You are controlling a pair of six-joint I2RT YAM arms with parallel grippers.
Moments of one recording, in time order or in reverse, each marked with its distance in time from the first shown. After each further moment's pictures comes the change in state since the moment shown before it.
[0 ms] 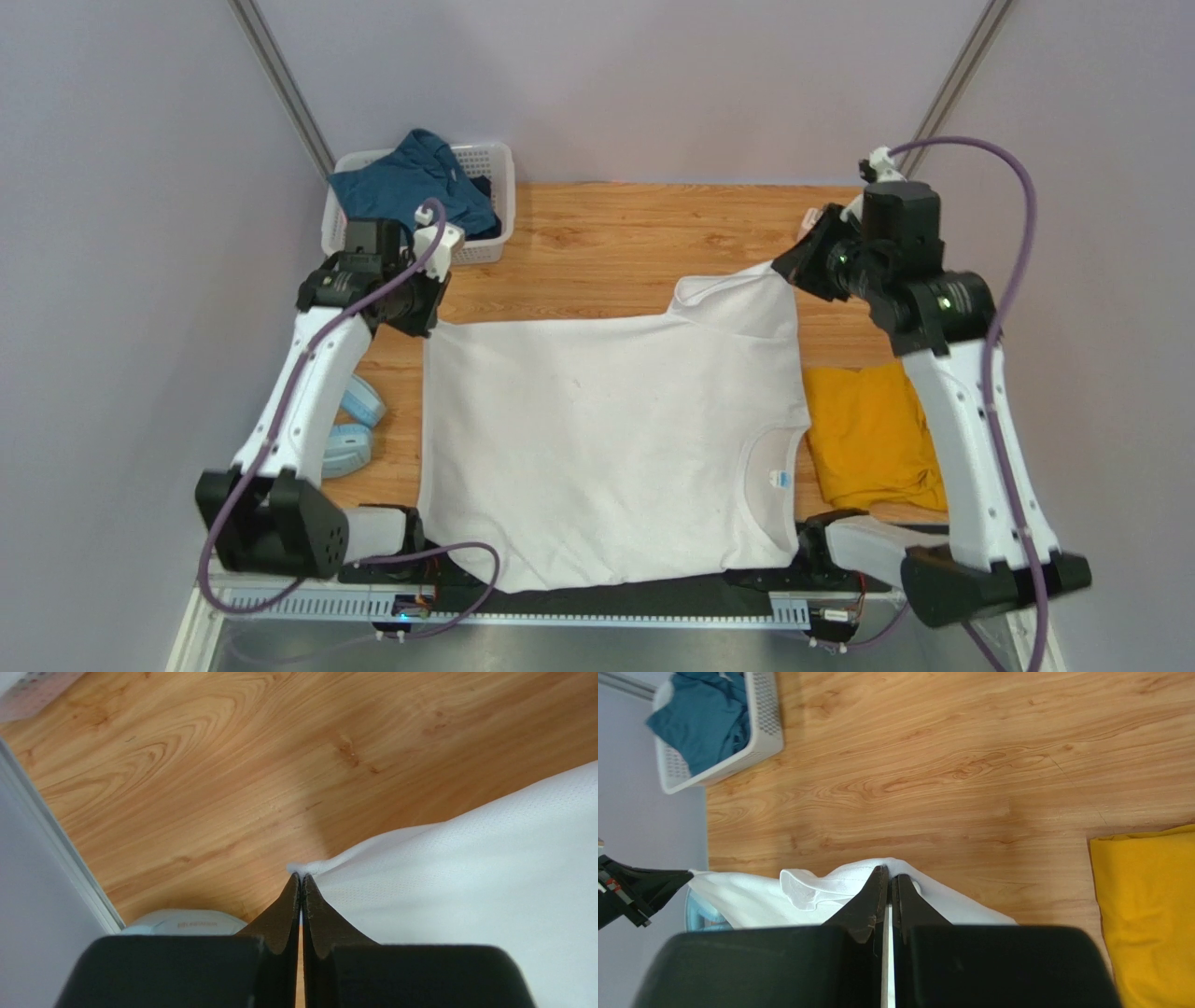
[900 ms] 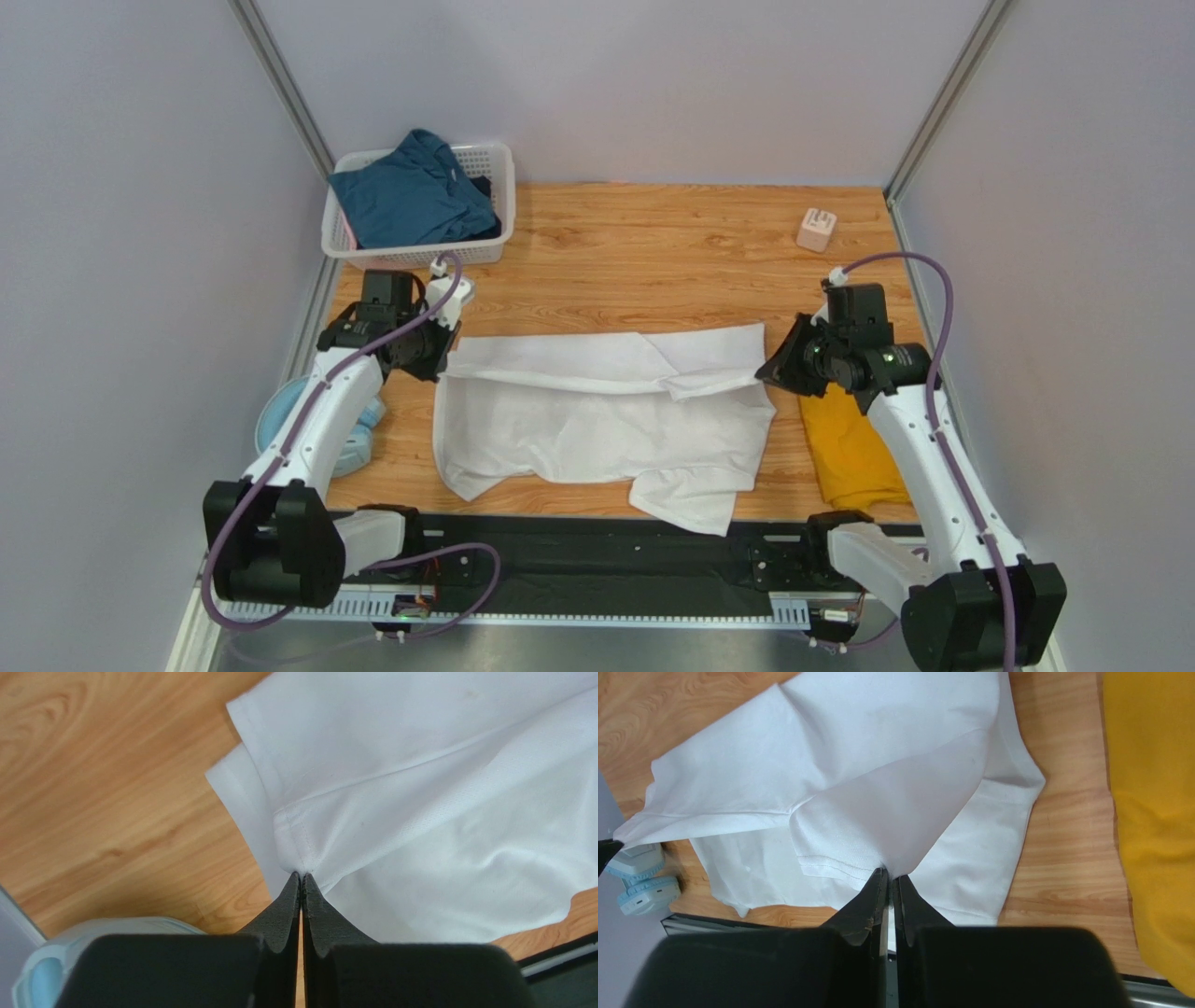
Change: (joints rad) left arm 0.003 -0.019 -0.309 0.209 0.027 0.034; right arm -0.100 -0.095 -0.625 0.161 -0.156 0.014
